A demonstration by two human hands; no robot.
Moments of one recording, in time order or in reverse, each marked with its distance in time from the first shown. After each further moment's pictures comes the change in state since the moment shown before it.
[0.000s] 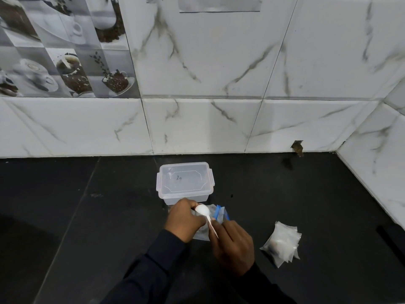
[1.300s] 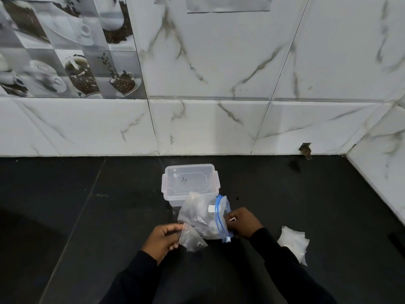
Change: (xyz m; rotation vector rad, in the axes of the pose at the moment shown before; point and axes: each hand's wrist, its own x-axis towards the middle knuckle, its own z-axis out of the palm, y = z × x) left_hand 0.018 -0.128 0.006 -0.676 -0.181 -0.211; right_hand 0.039 0.092 0.045 0.450 -0.906 0.836
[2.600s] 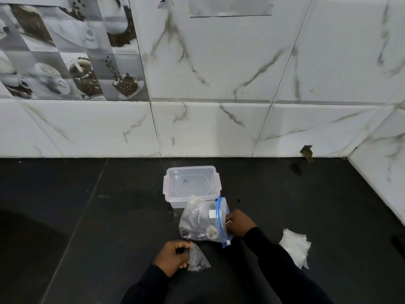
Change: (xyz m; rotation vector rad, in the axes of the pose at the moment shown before) left_hand 0.000 -0.044 0.017 0.242 -0.040 -0.010; right_hand 0.019 -0.008 0.012 -0.193 -0.030 0.043
